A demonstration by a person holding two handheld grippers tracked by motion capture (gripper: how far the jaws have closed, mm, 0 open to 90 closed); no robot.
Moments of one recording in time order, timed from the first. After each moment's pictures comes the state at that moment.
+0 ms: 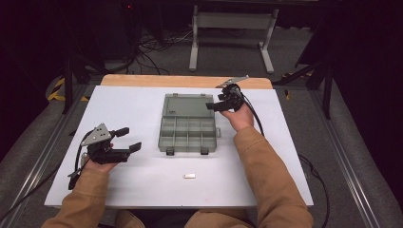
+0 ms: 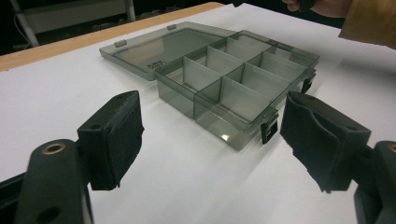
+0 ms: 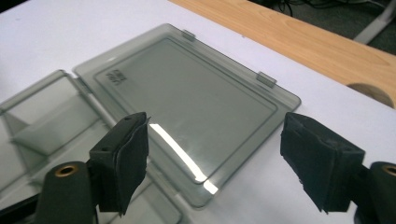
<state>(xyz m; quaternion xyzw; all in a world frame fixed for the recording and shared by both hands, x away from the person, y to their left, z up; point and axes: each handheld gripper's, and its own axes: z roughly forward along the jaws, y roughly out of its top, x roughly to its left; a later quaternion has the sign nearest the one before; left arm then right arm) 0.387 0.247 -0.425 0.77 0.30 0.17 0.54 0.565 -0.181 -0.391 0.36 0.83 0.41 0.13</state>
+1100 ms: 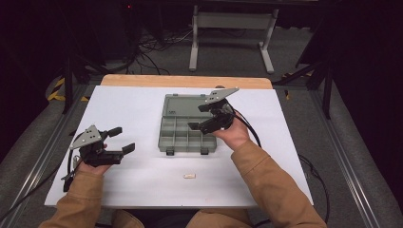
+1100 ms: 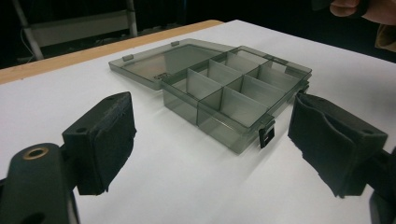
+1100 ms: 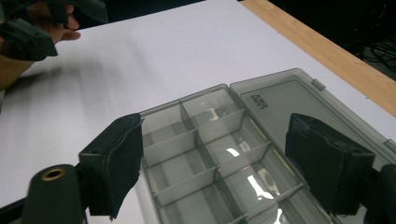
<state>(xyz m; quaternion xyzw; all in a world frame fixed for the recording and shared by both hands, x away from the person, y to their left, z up) 0.378 0.264 -0.424 0.75 0.30 0.18 0.56 0.467 -0.130 -0.347 0.20 0.86 0.45 0.11</state>
